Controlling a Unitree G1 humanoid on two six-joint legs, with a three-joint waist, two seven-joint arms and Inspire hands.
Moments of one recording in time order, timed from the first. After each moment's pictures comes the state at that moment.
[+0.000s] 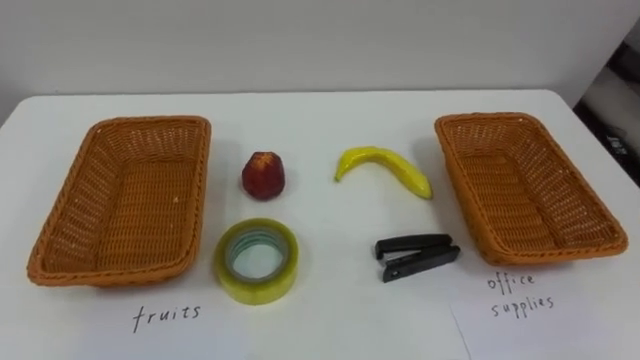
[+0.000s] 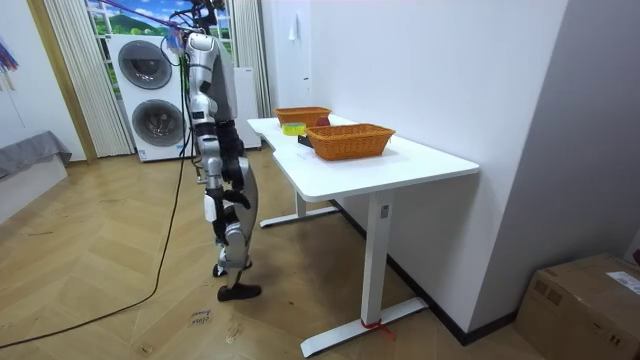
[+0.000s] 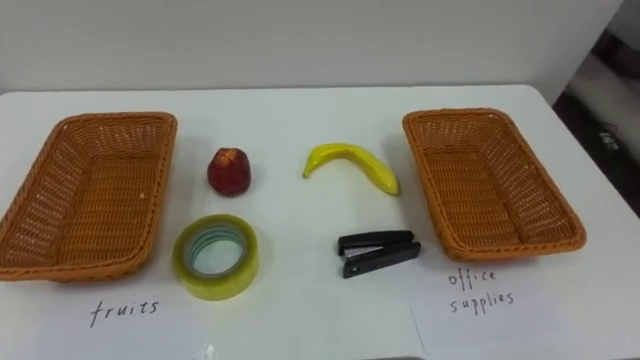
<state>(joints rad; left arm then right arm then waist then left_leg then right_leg) 0.31 0.19 0.33 1.12 -0.44 0.09 0.06 0.29 -0.24 -0.43 1.23 0.90 0.15 -0.09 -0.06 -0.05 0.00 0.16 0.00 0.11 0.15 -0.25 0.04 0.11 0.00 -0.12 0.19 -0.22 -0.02</state>
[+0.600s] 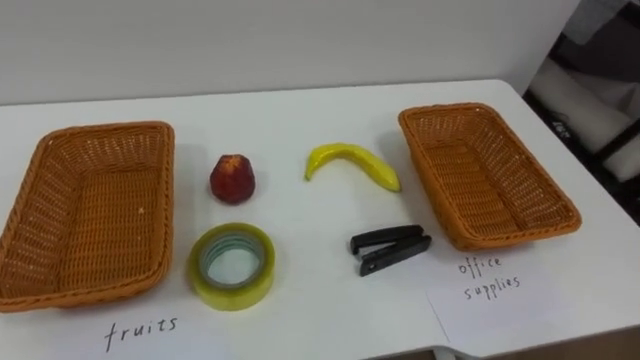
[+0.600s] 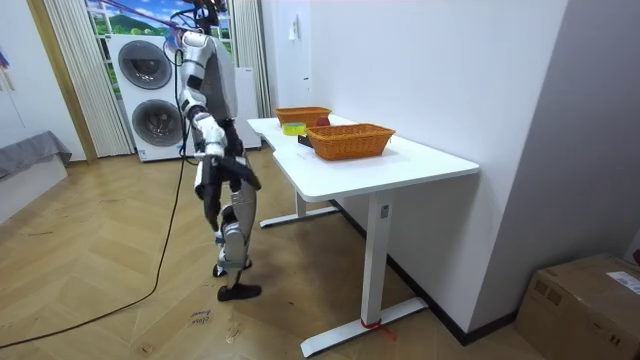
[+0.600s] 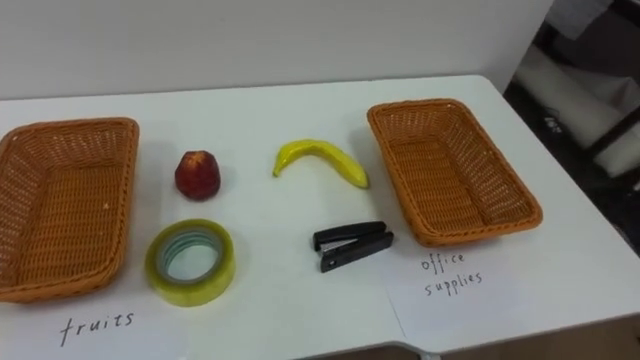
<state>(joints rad) 0.33 0.20 0.43 1.07 -0.42 0.06 0.08 0.26 -0.33 -0.70 0.57 0.77 0.04 -0.54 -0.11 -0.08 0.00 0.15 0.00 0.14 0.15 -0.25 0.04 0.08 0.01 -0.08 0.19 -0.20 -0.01</state>
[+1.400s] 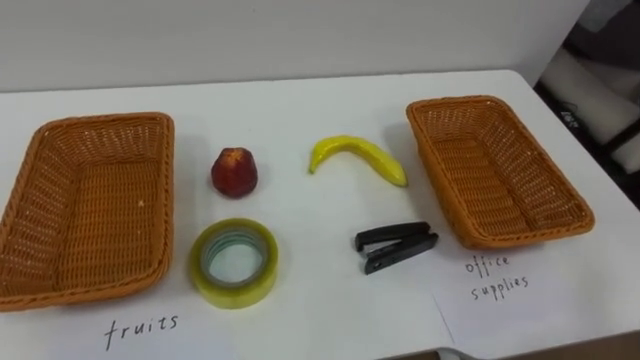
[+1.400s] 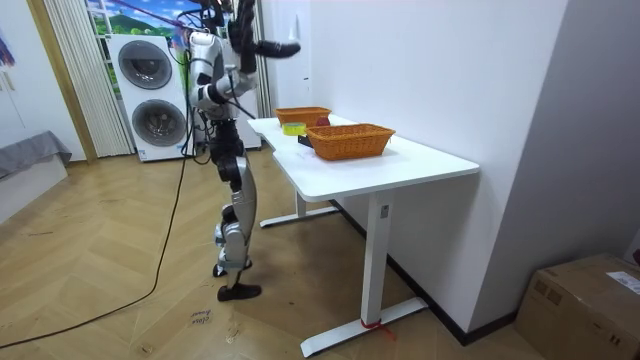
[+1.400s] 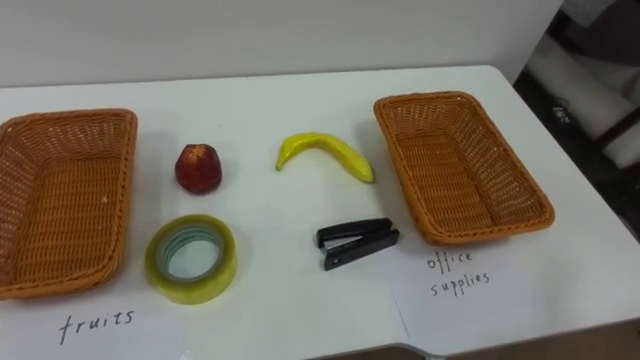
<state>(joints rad) 0.34 0.19 0.37 1.11 -0.30 0.03 0.10 0.13 -0.41 -0.69 -0.23 0.10 0.00 -0.81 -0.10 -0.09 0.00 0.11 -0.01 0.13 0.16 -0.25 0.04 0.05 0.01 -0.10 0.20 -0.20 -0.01</state>
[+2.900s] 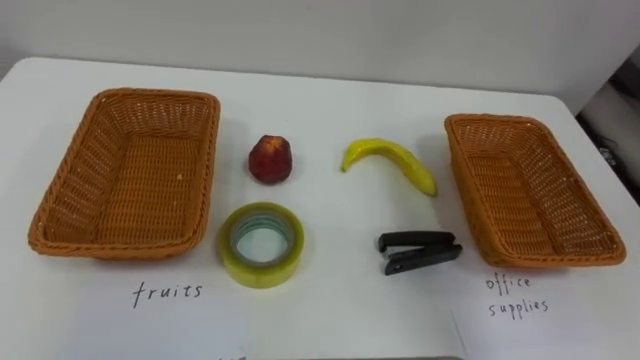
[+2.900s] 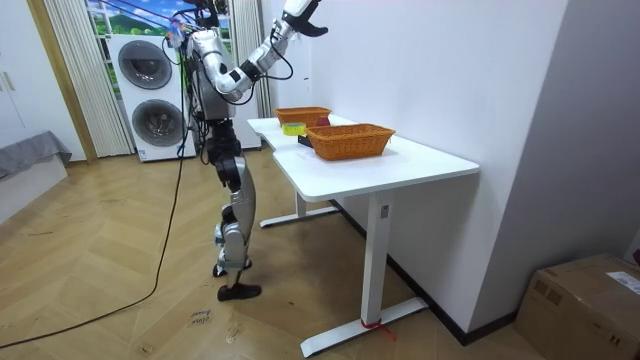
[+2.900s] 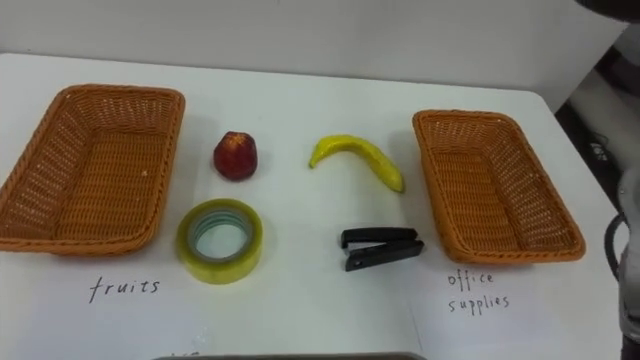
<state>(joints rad) 0.27 0.23 0.24 1.17 -0.26 0.03 0.02 -0.20 -0.58 -0.28 -0.41 -0.32 0.05 -0.25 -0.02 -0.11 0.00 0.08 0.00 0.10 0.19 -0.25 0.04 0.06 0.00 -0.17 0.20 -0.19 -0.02</state>
